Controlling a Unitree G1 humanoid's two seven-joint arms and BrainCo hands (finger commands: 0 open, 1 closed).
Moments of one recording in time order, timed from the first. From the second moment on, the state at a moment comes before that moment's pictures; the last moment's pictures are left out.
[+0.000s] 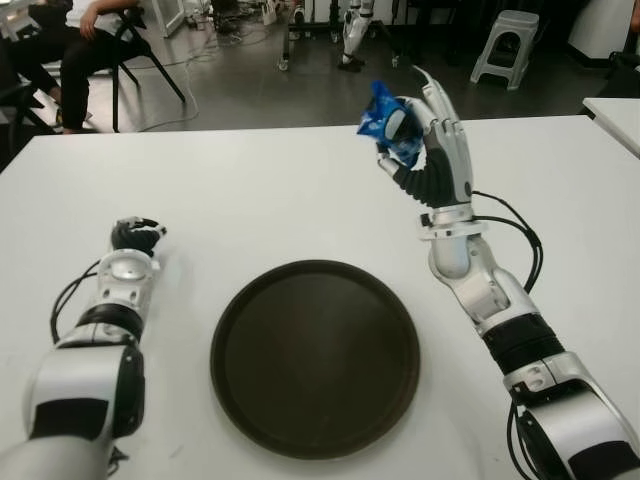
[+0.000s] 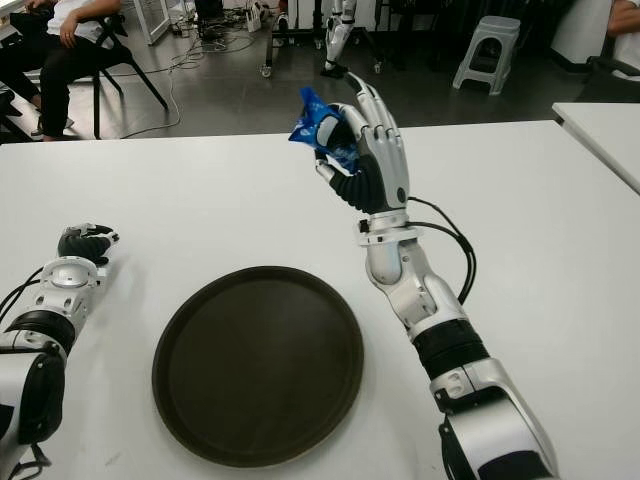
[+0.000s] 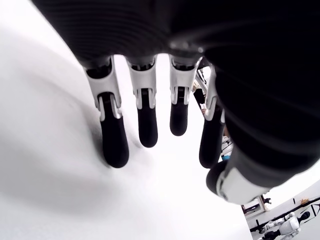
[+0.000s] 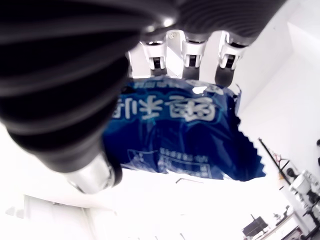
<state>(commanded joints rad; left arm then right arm) -0.75 0.32 0.11 1.34 0.14 -0.02 0.24 -0.59 -0.17 0.25 0.47 -0.60 -0.38 -0.57</state>
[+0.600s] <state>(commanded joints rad) -0.76 0.32 0.13 1.34 0.13 -0.02 0.23 -0.56 -0.18 0.29 0.49 -0.58 -0.53 -0.43</state>
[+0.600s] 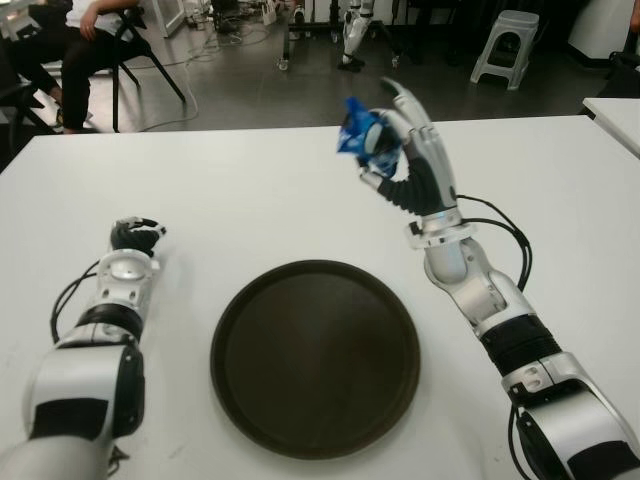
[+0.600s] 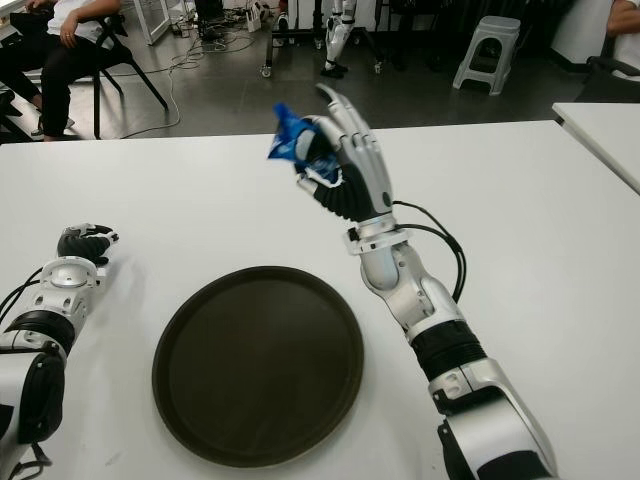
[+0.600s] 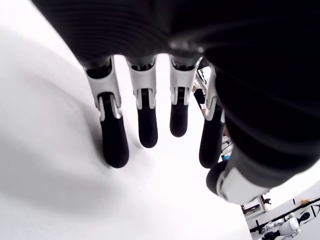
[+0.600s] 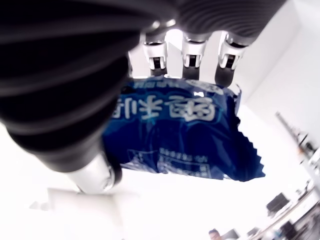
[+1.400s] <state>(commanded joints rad) -0.76 0.32 0.12 1.34 0.14 -0.01 0.24 -0.59 -0.22 0.34 0.59 -0.58 -0.73 -0.29</state>
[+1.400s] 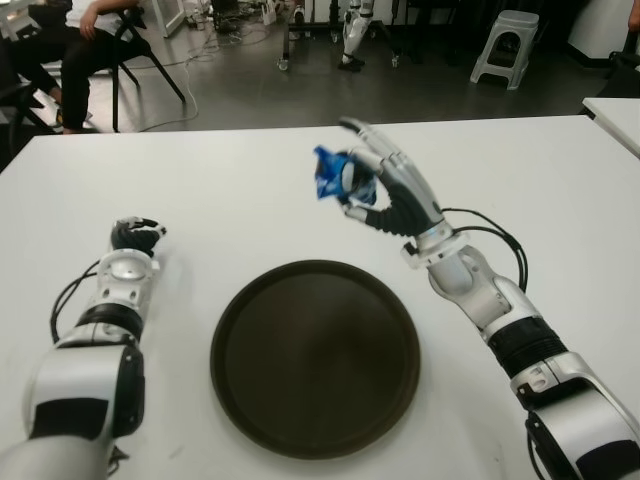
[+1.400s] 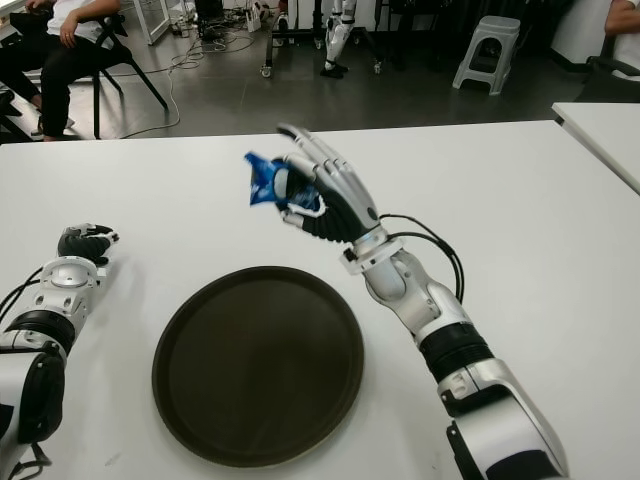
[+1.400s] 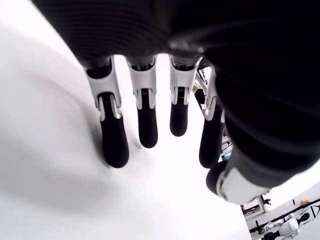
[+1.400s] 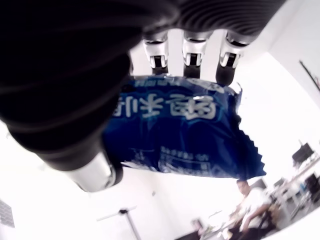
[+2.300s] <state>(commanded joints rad) -0.76 0.32 0.13 1.34 0.13 -0.02 0.24 -0.60 -0.22 0.35 0.65 -0.55 -0.84 -0.18</state>
